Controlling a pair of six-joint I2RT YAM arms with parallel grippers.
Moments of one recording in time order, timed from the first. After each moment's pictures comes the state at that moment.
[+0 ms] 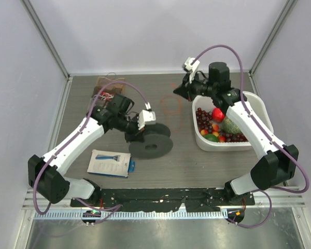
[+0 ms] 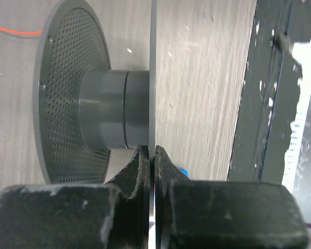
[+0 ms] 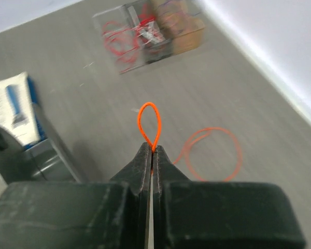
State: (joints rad) left arm -0.52 1.36 1.27 -0.91 0.66 0.60; right arm 0.33 1.46 1.42 -0.28 -0.64 -0.24
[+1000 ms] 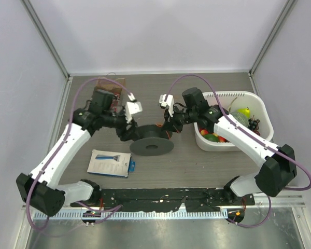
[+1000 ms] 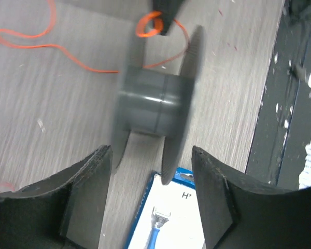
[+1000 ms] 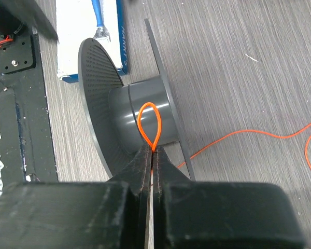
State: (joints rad) left arm -0.50 1.23 1.22 -0.87 0.64 0.62; right arm 0.62 1.40 1.20 -0.48 -0.64 -0.36
